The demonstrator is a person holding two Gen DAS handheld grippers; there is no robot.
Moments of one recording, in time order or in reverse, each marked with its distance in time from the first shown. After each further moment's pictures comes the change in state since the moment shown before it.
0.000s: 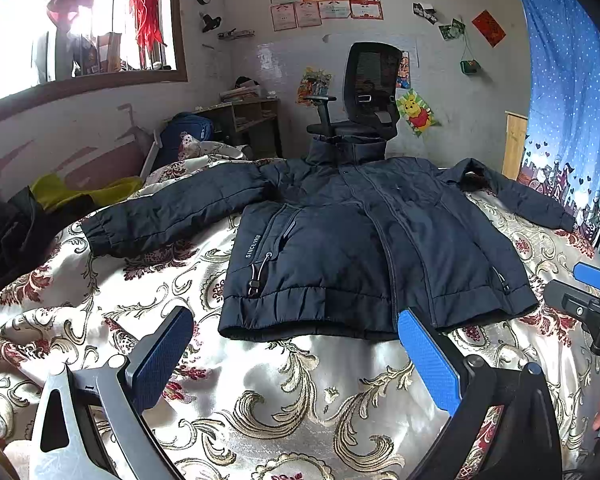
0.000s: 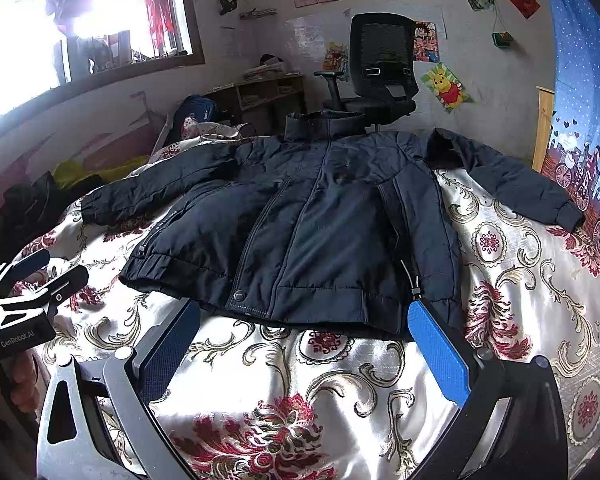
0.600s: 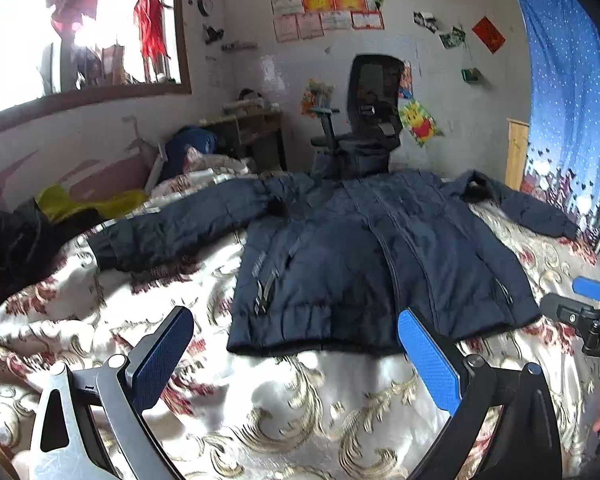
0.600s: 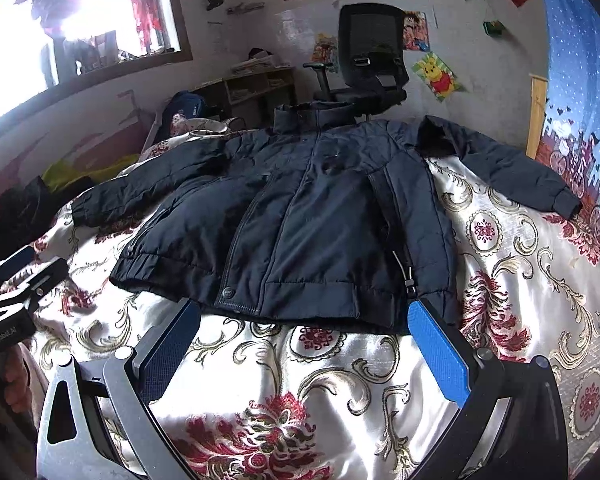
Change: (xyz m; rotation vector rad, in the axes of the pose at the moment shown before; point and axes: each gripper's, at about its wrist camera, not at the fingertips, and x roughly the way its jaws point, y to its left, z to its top) left arm -0.008 0.000 0.014 0.007 -0.059 0.024; right arm 0.015 -0.010 0.007 0.061 0.060 -0.022
